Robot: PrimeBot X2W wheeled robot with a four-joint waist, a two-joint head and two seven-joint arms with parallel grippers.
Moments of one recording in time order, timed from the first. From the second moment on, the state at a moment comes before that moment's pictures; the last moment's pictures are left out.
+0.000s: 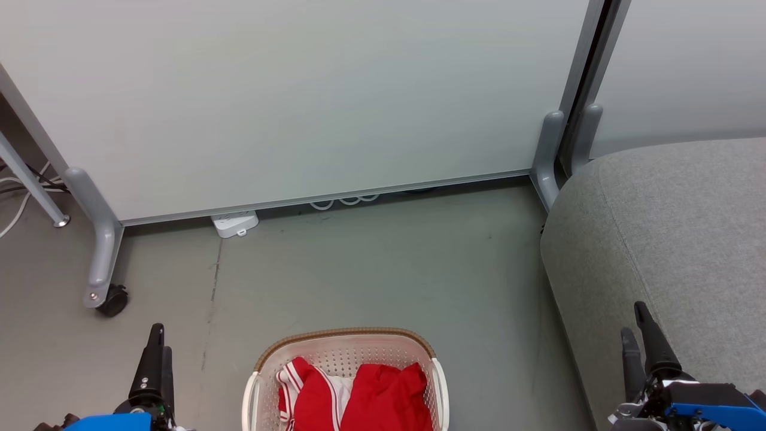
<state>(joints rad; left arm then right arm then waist) -0.07 0.03 0.09 0.28 -1.54 -0.13 0.07 -0.06 -0.05 -0.10 0.29 1.55 0.13 0.07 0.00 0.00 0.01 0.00</state>
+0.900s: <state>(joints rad) -0.09 0.03 0.02 0.20 -1.02 -0.07 -0.05 -0.08 -0.05 -0.03 0.22 1.06 0.13 -0.04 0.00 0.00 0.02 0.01</state>
